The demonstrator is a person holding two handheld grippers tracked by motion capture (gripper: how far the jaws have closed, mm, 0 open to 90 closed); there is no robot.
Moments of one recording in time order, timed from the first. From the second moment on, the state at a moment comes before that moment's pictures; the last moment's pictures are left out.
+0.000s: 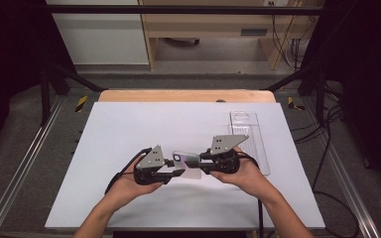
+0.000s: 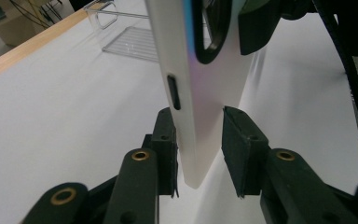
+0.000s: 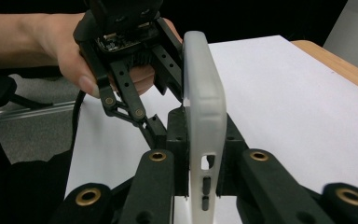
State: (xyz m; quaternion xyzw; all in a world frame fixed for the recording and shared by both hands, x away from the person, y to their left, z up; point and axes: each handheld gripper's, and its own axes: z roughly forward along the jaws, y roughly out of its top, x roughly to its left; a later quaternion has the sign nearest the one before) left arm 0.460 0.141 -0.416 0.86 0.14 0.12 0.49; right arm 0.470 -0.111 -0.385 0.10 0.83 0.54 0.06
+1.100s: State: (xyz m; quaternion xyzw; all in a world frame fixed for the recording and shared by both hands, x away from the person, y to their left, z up) left arm 0.453 0.149 -0.423 0.84 0.12 0.10 0.52; right arm 0.473 -0.112 -0.388 0.10 0.83 0.55 0.06
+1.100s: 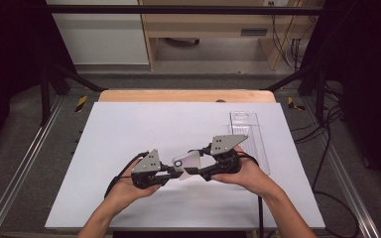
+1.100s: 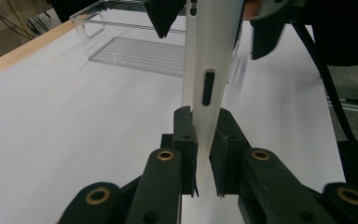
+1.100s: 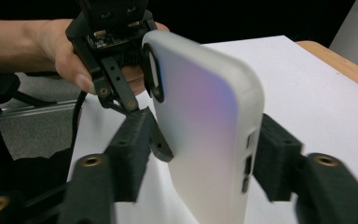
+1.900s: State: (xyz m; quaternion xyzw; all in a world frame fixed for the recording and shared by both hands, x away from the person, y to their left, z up) left arm 0.457 0.158 -0.415 0.79 0.29 0.17 0.52; right arm 0.458 -0.123 -0.381 0.29 0.74 0.57 0.20
